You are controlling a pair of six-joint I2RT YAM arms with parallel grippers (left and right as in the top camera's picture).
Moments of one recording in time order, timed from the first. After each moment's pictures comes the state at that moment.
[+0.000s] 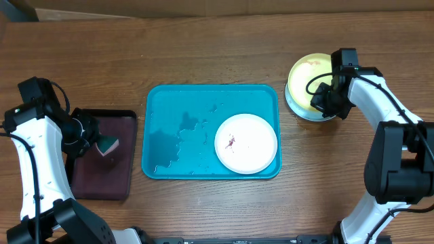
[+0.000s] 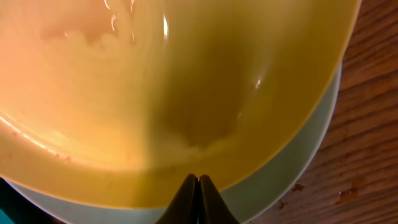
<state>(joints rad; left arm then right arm) 0.48 1.55 1.30 -1.15 0.13 -0.57 -0.02 1.95 1.35 -0.82 -0.02 0.51</state>
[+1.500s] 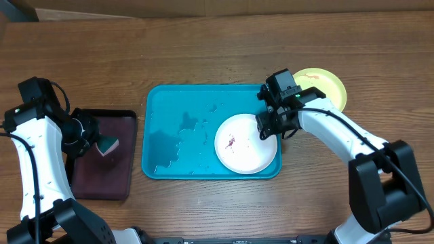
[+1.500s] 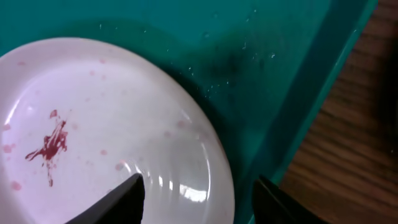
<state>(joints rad) 0.48 1.55 1.30 -1.15 0.13 -0.57 0.39 1.80 1.19 -0.72 -0.13 0.05</state>
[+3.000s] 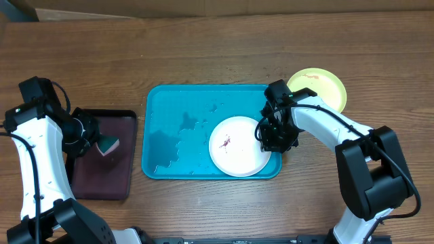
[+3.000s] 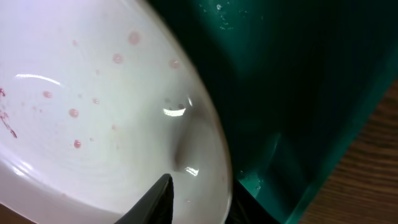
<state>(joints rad) 0.47 1.55 1.30 -1.15 0.13 -0.57 0.39 1.90 1.19 -0.93 -0.29 0.29</state>
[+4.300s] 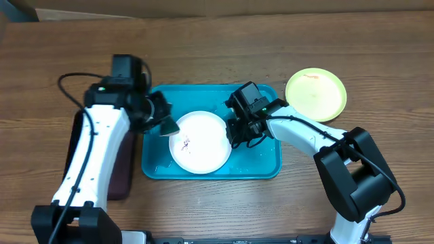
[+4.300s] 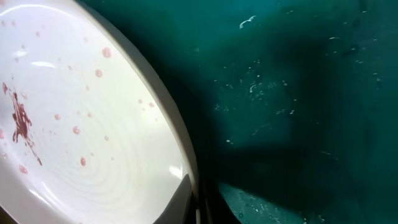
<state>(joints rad) -0.08 1.56 1.30 -1.01 0.21 -0.47 0.57 1.94 1.19 -0.48 -0.36 0.34</state>
